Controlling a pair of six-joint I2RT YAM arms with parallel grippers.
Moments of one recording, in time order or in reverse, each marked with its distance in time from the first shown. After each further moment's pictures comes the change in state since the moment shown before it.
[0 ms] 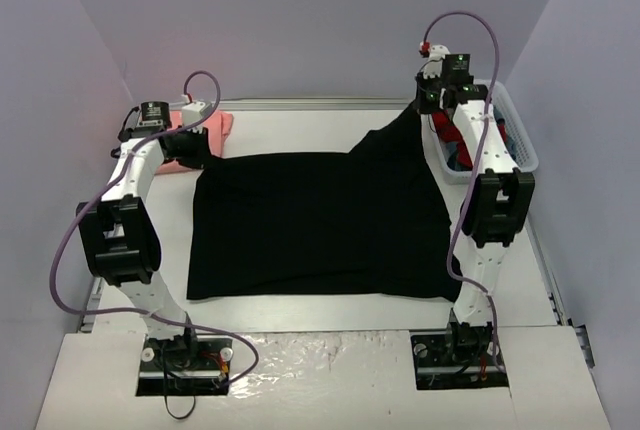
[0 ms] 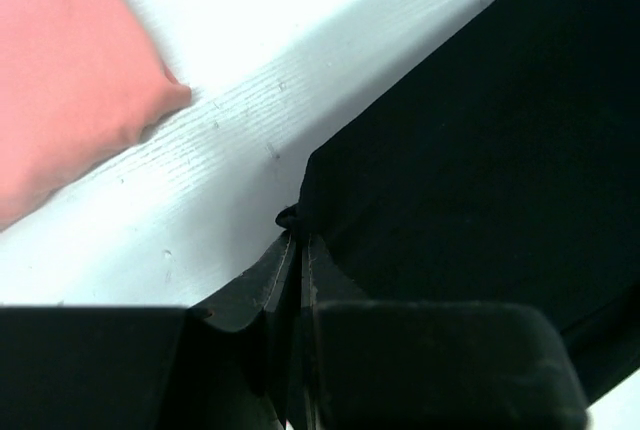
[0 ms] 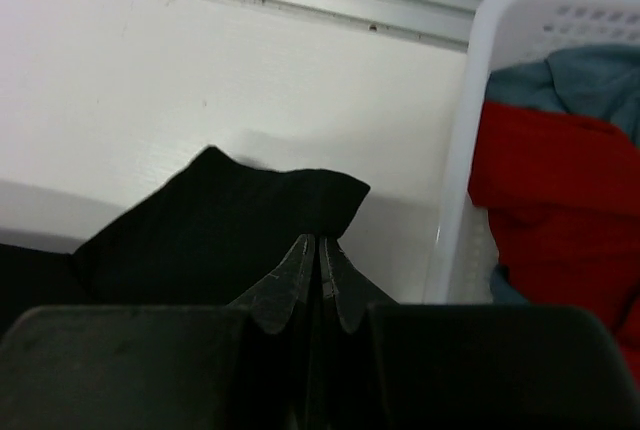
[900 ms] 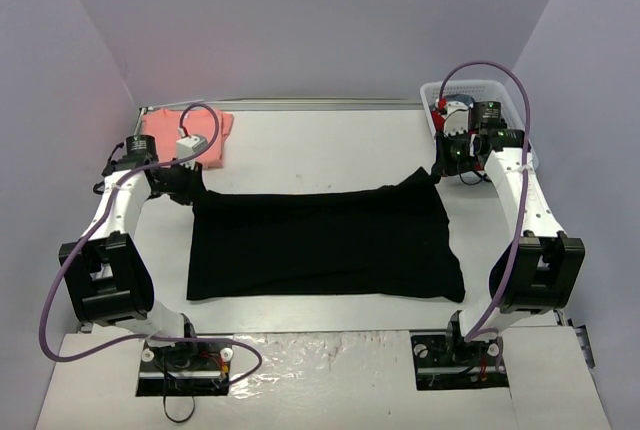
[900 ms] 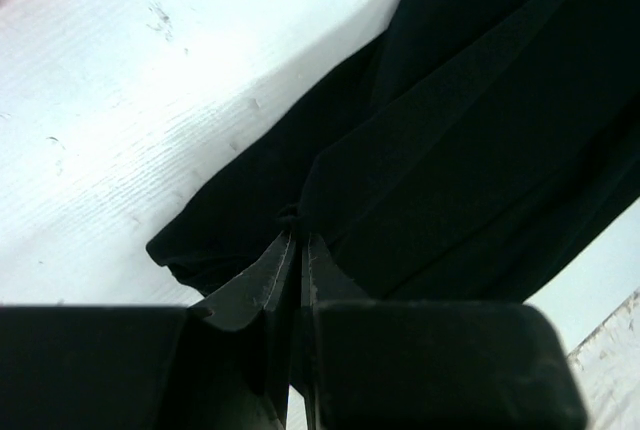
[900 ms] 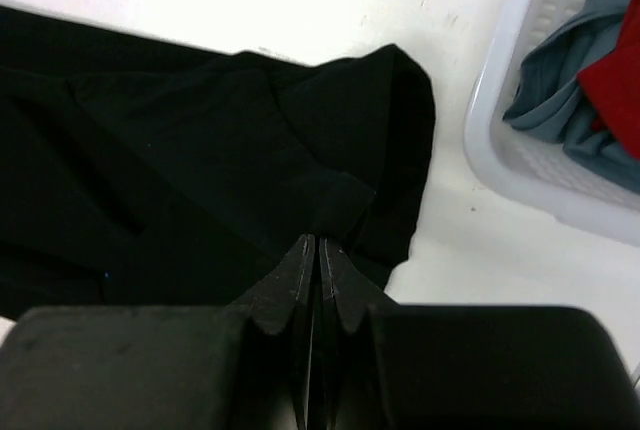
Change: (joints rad) left arm 0.082 -0.278 -0.320 -0.106 0.133 0.208; right arm -0.086 -0.604 -0.682 -0.224 -0.106 -0.157
